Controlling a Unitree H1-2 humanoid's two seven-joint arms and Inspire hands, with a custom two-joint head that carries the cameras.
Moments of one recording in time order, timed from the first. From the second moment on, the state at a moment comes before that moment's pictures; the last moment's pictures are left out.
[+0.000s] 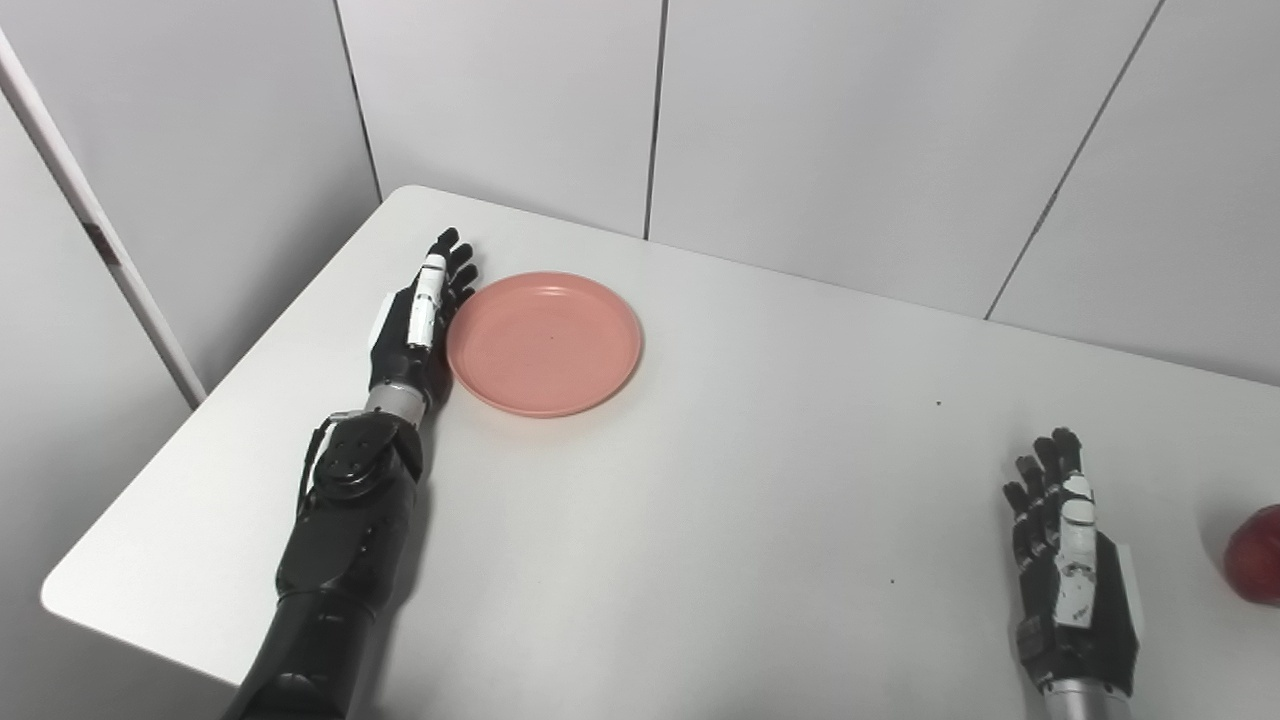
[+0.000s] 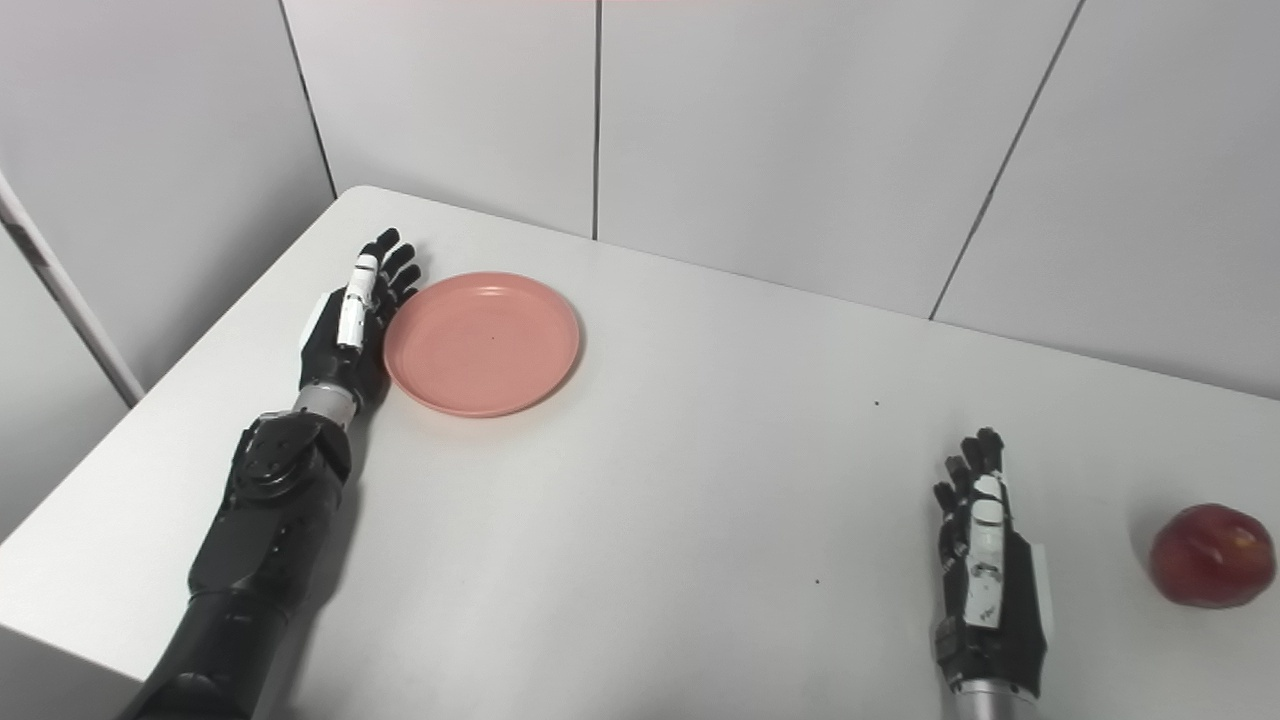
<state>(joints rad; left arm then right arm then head) -0.39 0.23 0.24 0.39 -0.29 -0.01 -0.03 -0.08 -0.02 -0.03 -0.01 0.17 -0.04 0.07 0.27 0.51</state>
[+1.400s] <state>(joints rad) -0.42 0.19 0.12 0.44 -0.23 -0.02 -0.05 -0.07 0.00 -0.02 -0.02 0.14 -0.04 0.06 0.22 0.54</state>
